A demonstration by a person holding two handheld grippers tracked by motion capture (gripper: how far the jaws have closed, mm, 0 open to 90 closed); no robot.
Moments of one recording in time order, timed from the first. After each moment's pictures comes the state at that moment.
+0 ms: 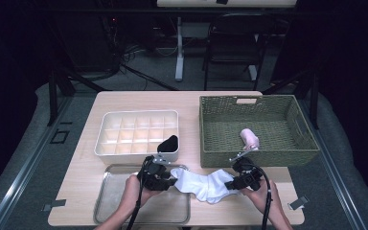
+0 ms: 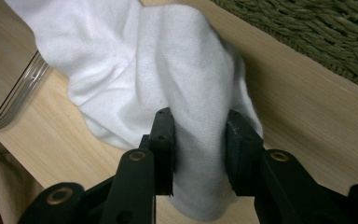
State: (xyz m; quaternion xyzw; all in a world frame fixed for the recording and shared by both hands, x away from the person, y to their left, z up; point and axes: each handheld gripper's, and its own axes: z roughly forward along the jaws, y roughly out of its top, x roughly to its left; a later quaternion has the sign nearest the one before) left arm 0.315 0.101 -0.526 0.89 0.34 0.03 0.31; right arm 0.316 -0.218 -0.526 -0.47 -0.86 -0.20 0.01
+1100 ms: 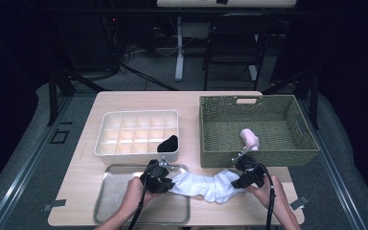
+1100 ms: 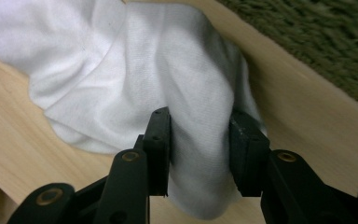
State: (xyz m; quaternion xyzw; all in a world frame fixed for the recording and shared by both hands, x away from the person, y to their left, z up) left arm 0.314 0.088 -0.544 0.91 0.32 0.02 0.26; right arm 0.327 -0.230 -0.532 -0.45 -0.88 -0.15 -0.01
